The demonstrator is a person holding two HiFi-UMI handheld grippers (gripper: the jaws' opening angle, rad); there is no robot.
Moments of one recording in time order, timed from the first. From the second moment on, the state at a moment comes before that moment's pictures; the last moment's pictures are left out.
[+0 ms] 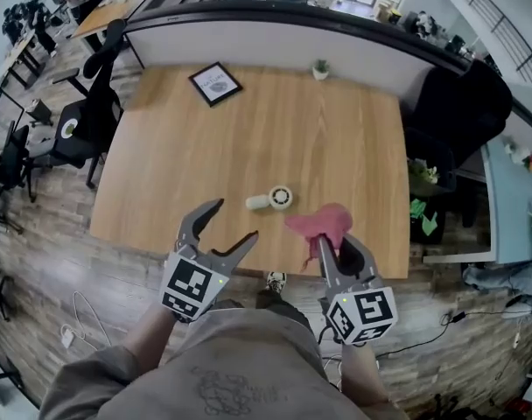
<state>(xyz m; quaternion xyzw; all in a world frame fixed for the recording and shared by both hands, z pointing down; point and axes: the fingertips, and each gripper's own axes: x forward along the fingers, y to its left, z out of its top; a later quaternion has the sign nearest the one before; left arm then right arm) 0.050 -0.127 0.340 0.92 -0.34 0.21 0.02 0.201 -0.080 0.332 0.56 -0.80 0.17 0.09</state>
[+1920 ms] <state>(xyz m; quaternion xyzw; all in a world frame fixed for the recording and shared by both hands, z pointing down) 0.083 -0.212 0.632 0.89 -0.16 0.41 0.12 0.182 -0.198 0.513 0.51 -0.78 0.29 0.21</state>
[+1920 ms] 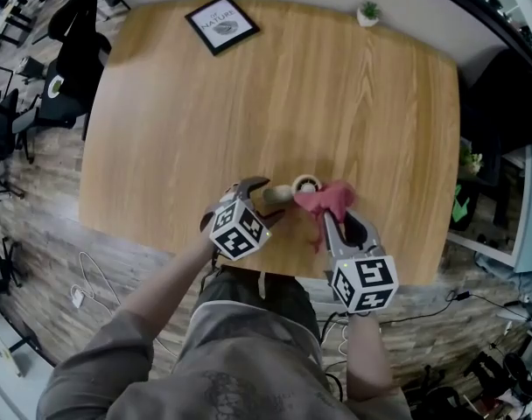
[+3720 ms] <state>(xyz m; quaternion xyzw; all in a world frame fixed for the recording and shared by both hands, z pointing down) 0.086 -0.212 0.657 0.91 -0.13 0.38 0.07 0.077 -0.205 0.606 0.37 -0.81 0.29 0.36</state>
